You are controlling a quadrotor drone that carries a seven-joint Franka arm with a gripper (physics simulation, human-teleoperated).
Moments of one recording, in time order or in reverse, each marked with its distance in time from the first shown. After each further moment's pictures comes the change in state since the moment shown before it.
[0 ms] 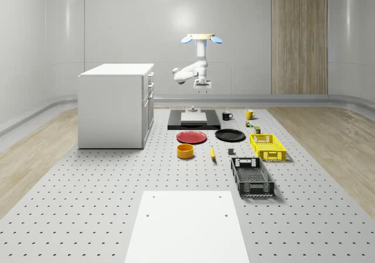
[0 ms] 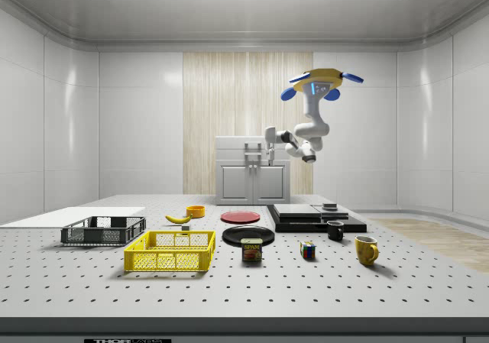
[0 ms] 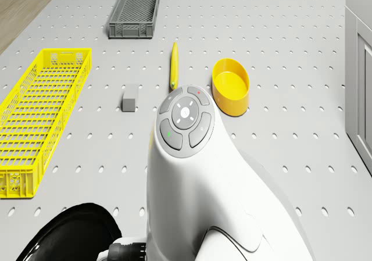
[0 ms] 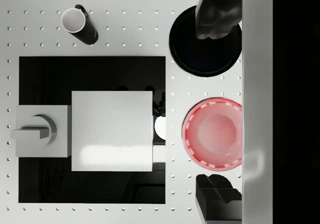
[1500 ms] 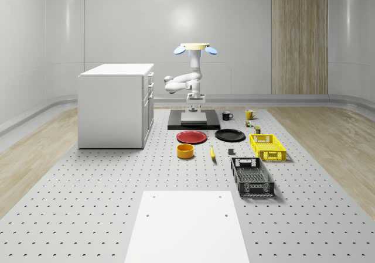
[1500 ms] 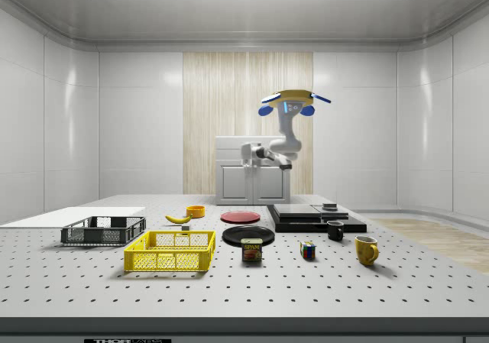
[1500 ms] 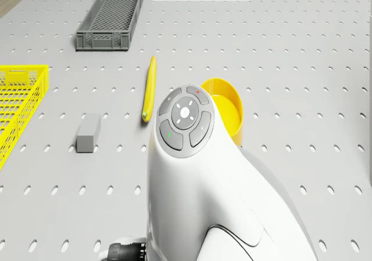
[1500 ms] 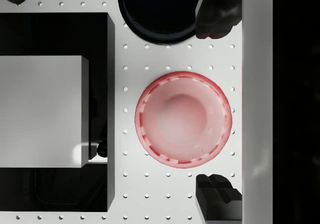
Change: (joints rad) arm -0.041 -0.133 0.037 0.009 0.067 0.122 0.039
